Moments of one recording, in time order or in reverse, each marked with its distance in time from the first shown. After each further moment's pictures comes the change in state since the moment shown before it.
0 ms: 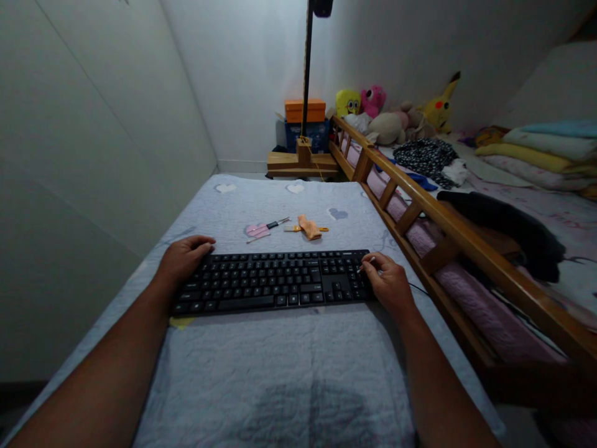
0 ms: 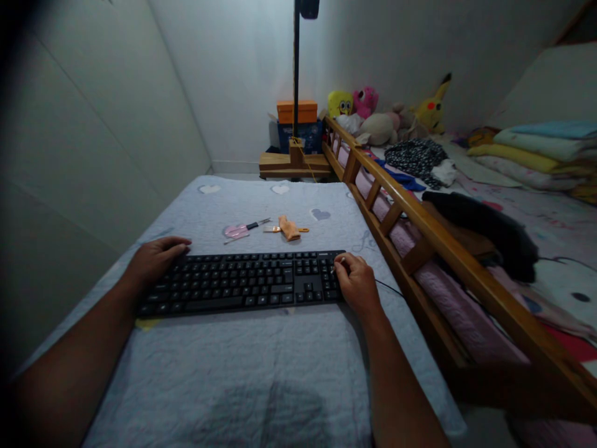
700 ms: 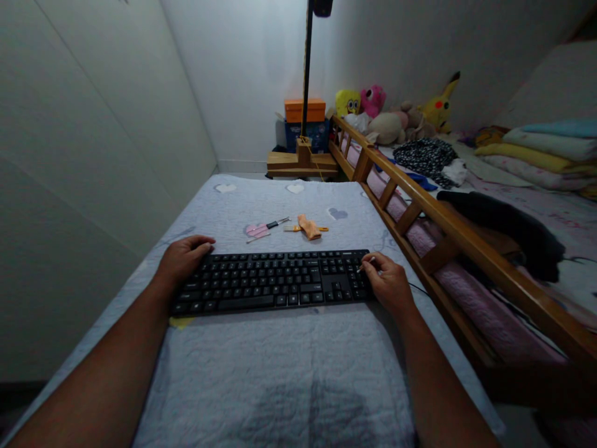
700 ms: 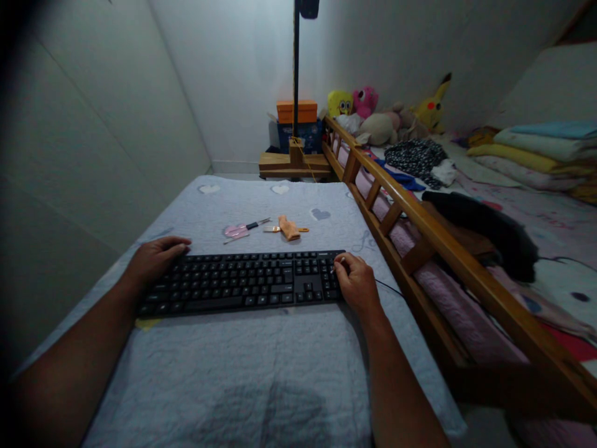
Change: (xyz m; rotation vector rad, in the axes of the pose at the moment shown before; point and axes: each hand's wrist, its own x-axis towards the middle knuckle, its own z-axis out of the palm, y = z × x) left_hand 0.001 -0.002 0.001 0.009 -0.015 -0.005; right_hand 0.000 0.001 0.001 0.017 -0.001 -0.007
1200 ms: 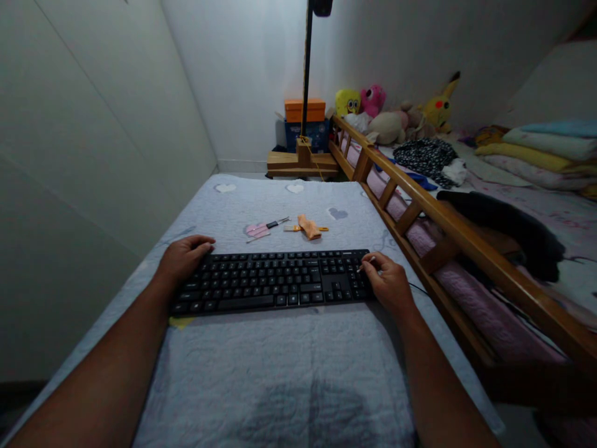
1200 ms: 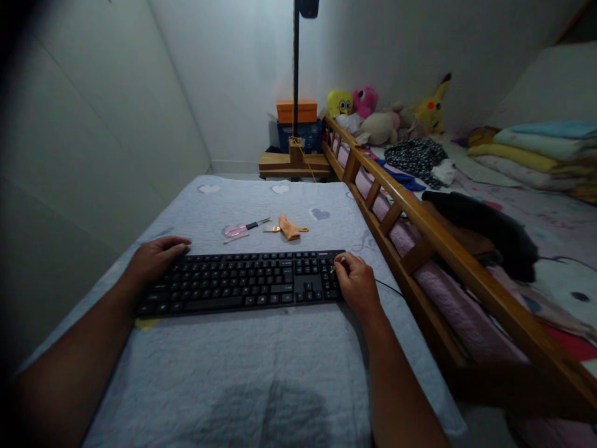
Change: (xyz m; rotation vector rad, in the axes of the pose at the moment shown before) left_hand 0.000 -0.002 0.001 0.015 0.006 0.012; right_hand 0.000 -0.001 -0.001 -0.008 0.003 0.004
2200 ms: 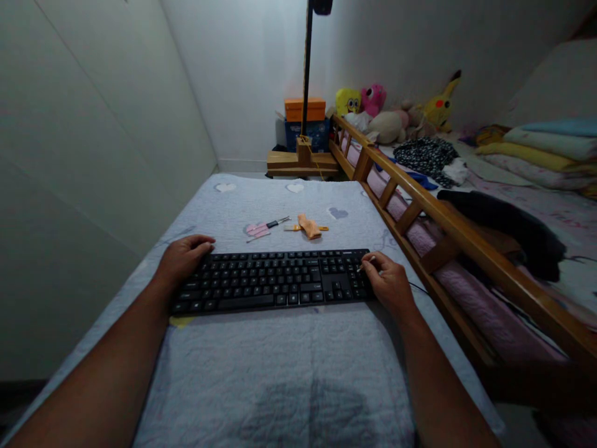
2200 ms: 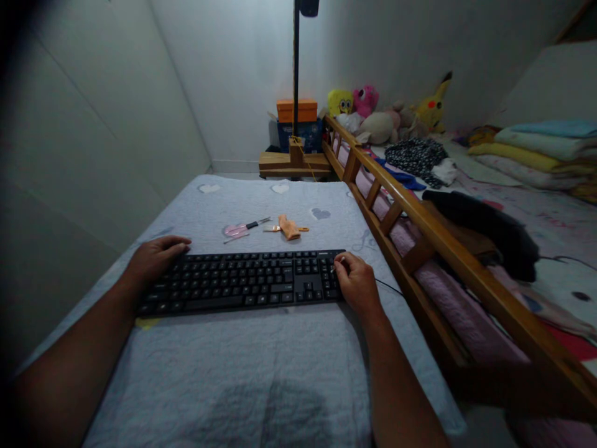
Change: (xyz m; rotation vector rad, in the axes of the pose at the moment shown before) left_hand 0.001 0.001 0.000 -0.015 -0.013 0.000; right_hand 0.000 0.000 0.001 -0.003 -0.010 0.005
